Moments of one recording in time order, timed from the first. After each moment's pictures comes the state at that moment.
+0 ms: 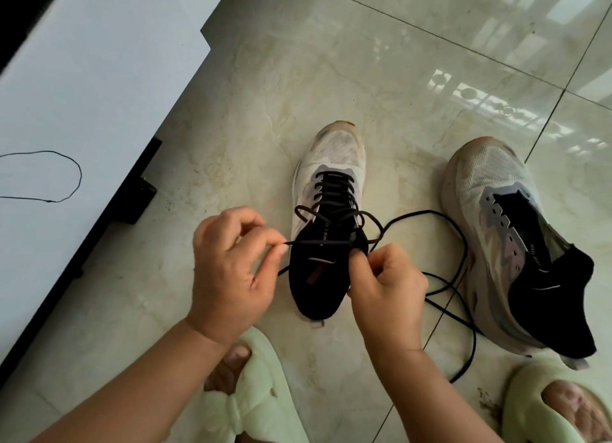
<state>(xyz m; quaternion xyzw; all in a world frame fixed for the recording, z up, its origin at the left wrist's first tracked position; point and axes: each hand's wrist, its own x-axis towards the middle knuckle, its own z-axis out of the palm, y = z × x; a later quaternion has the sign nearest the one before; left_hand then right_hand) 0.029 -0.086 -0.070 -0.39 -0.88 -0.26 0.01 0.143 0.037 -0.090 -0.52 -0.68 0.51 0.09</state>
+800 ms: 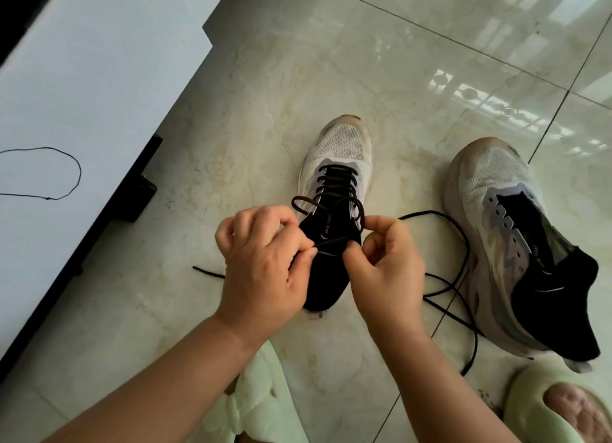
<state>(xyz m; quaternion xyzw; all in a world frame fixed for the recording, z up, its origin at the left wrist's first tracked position) 0.047 -0.061 -0.063 -0.37 -0.91 -0.20 -0.02 0.129 0.047 -0.089 -0.45 -0.67 0.58 0.13</state>
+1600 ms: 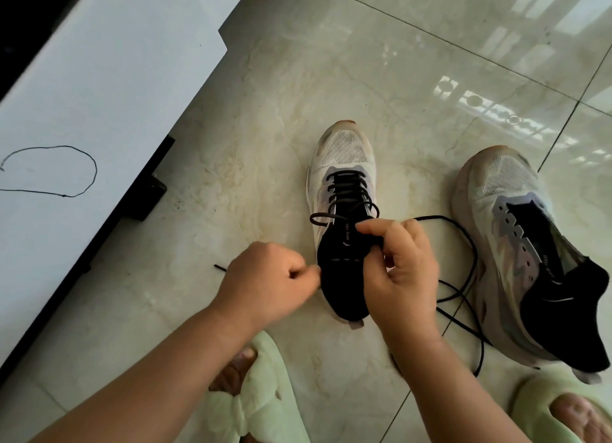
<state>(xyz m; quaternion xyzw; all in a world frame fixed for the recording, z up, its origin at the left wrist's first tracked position) 0.035 -0.068 -0.059 -0.21 -0.89 -0.22 -0.34 0.131 0.052 -0.087 -0.35 -0.78 0.49 0.19</state>
